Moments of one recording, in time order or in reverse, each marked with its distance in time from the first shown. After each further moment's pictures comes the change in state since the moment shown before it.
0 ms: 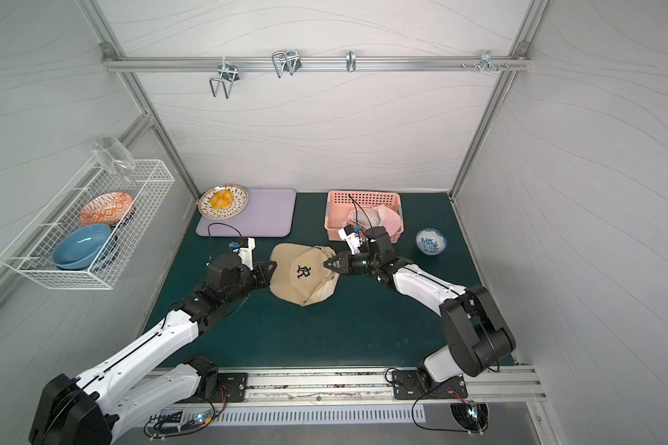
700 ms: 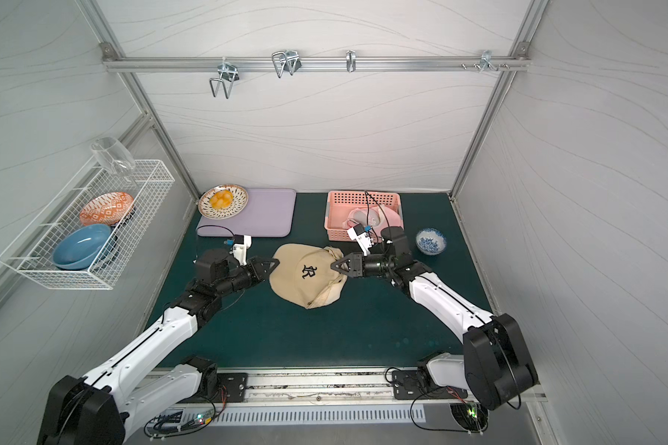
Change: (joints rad) left arm 0.161 0.037 -0.016 0.098 0.382 -0.163; right arm -0.032 -0.138 -0.016 -0.149 -0.092 -0.063
